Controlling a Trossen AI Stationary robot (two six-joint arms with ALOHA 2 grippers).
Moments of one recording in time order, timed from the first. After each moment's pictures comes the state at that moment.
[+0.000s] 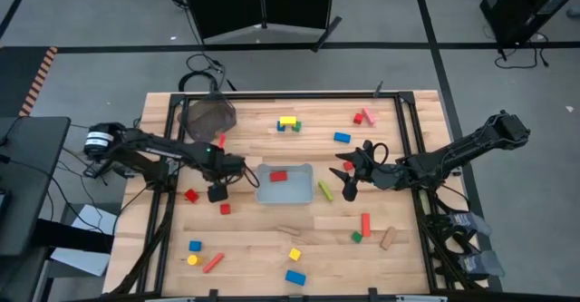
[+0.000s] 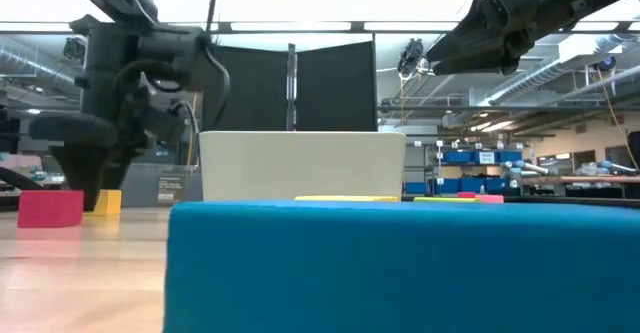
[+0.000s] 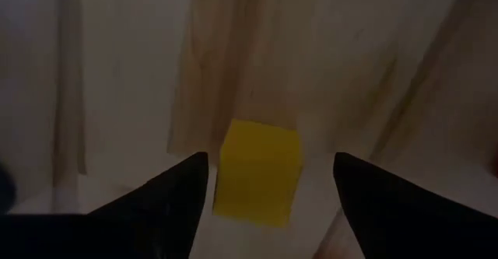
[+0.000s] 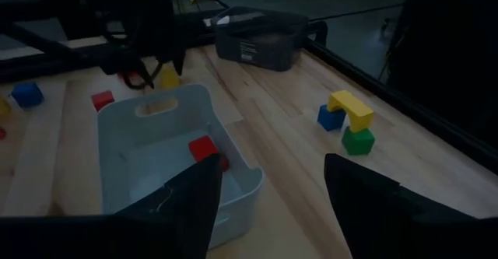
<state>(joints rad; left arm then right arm) 0.03 1.41 0.68 -0.87 -0.08 -0.24 0.31 1.08 0.53 0.08 0.71 0.34</state>
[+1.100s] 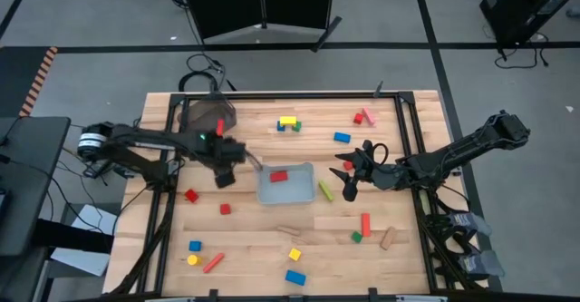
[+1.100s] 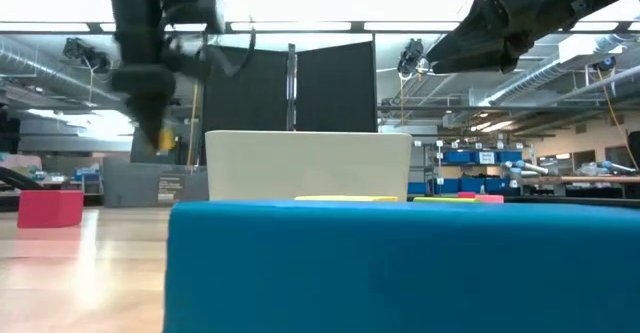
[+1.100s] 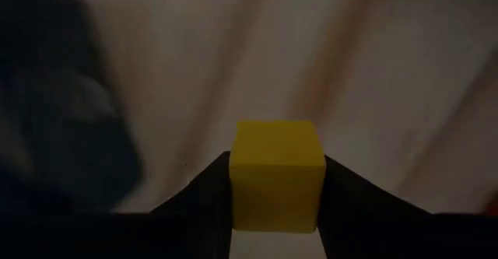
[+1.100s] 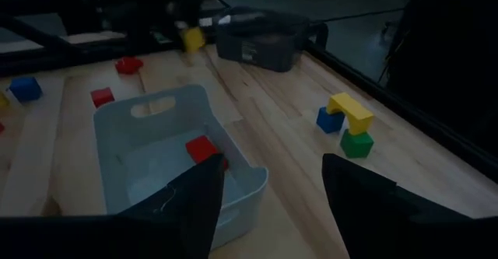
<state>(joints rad) 0.10 1.31 0.90 -1.02 -0.30 -0.32 0.31 1.08 0.53 0.08 0.71 0.32</state>
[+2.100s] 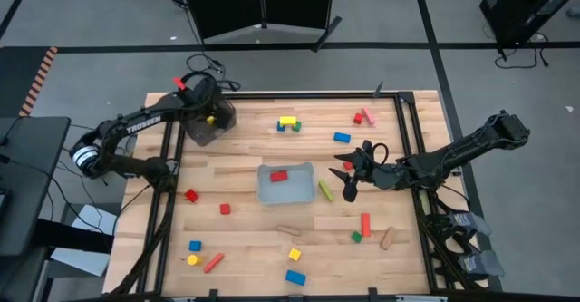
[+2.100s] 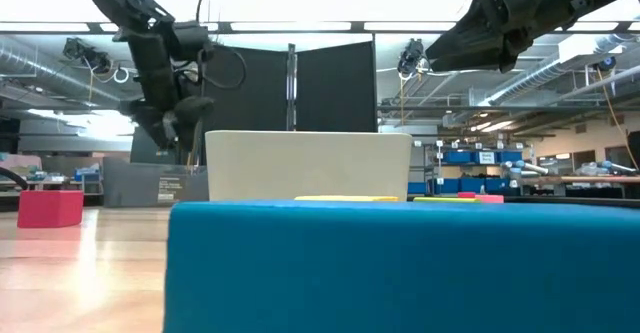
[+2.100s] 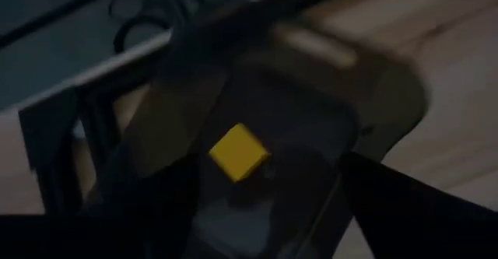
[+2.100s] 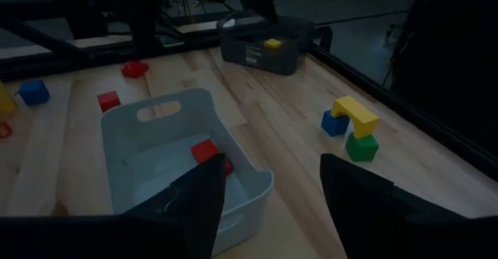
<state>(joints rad) 0.80 1.22 0.83 -0.64 -0.32 -0.27 0.31 1.08 0.53 0.10 0.70 0.31</state>
